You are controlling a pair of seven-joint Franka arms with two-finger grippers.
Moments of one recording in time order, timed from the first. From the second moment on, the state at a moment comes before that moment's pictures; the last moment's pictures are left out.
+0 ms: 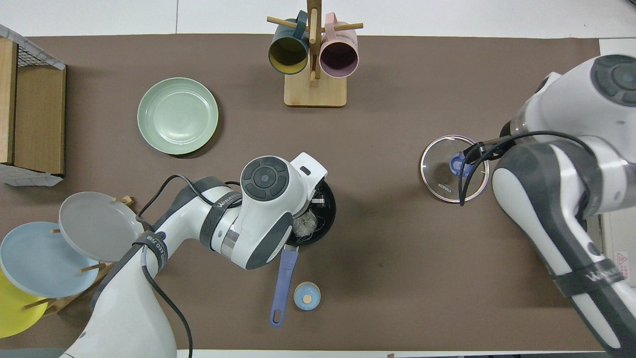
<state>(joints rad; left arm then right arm) -0.61 0.29 -0.10 -1.92 -0.13 2.19 -0.60 -0.18 0.09 0.27 -1.68 -0.10 1.65 -0.02</state>
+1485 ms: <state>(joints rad) -0.07 0.47 -0.08 -1.51 -0.13 2.00 -0.02 0.03 -0.01 -0.04 -1.64 -0.10 1.52 -0.02</state>
